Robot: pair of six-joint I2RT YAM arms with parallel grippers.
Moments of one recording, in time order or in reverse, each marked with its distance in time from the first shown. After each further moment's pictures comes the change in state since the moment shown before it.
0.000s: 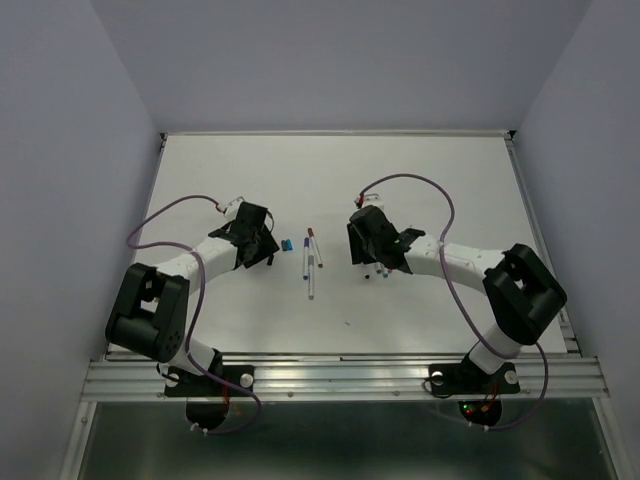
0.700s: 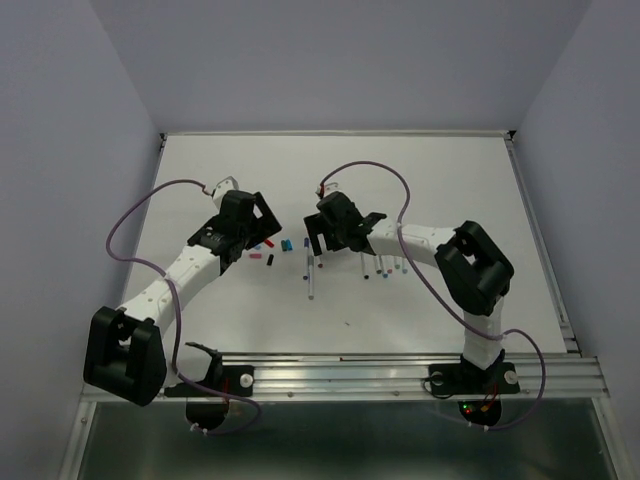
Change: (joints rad) left arm -0.006 -0.232 0.068 -0.060 -0.015 0.055; right arm 0.030 0.246 0.295 0.018 -0.134 -0.113
